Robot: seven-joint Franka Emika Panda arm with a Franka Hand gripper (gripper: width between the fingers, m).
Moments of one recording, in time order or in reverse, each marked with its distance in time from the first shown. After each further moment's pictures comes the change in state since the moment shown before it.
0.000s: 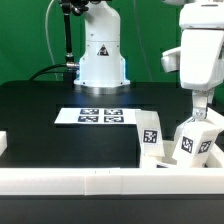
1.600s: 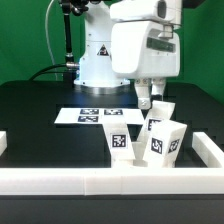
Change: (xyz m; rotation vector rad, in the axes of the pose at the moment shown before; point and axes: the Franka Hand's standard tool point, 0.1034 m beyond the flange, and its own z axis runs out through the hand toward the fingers) arm -0.081 0.012 -0.004 -0.006 0.071 0.080
